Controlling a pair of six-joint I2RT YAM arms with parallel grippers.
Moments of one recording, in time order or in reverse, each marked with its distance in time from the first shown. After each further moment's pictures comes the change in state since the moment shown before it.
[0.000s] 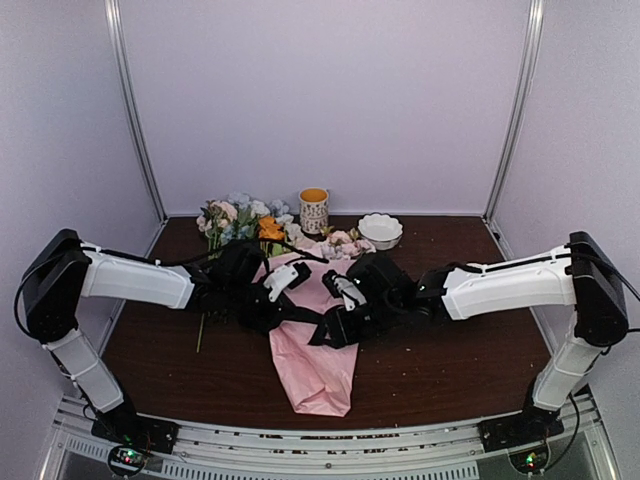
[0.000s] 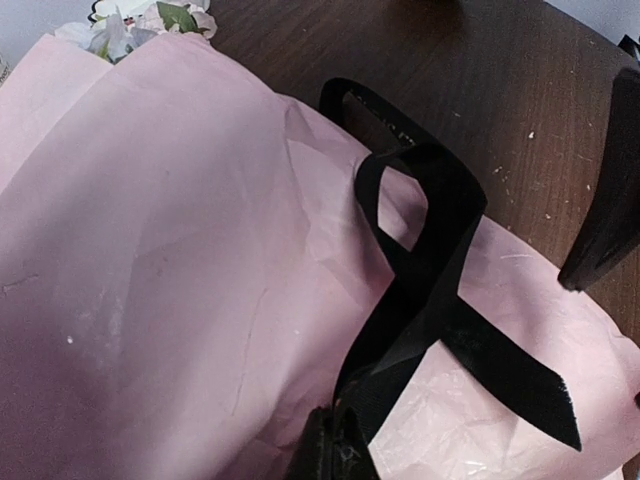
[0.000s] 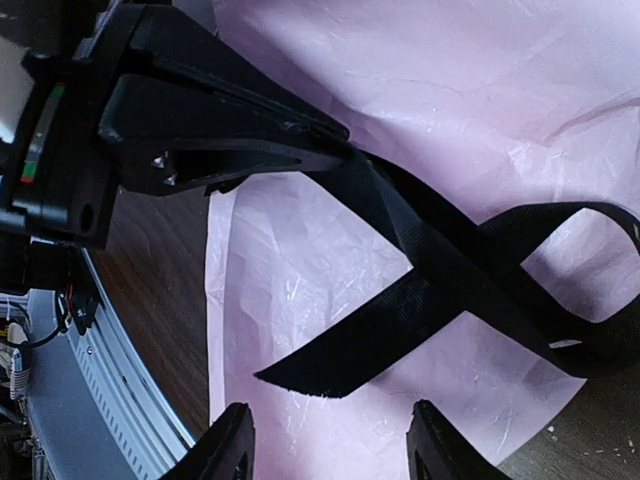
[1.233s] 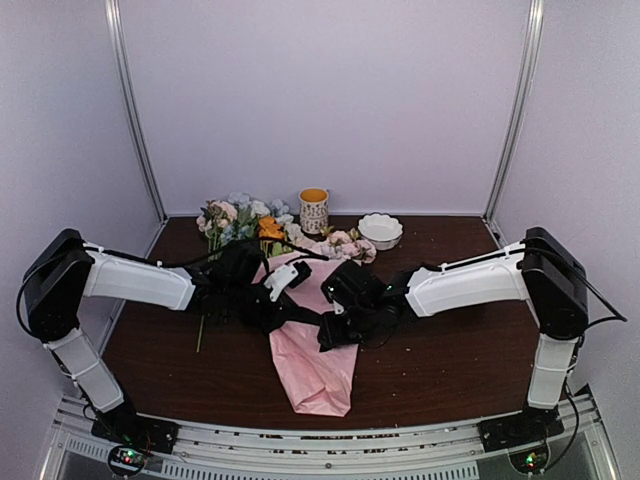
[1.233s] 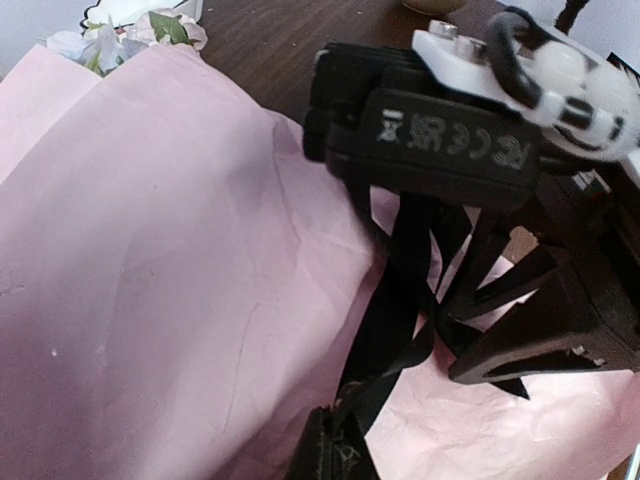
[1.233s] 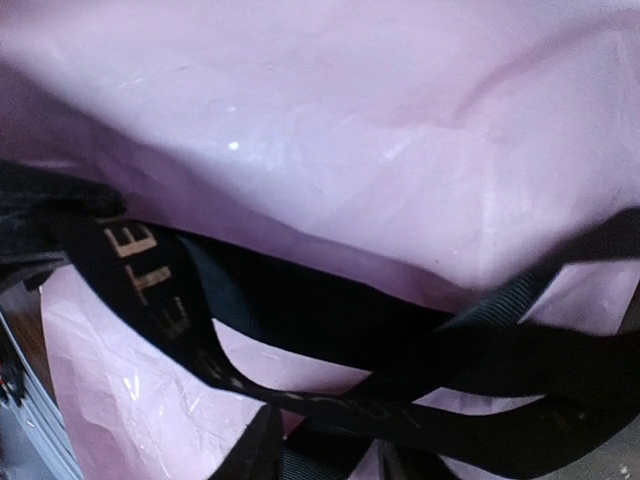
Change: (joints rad) left arm 0.004 0.011 -0.013 0.054 0.047 -0.038; right arm 0.000 0.220 0.157 -0.110 0.135 0.138
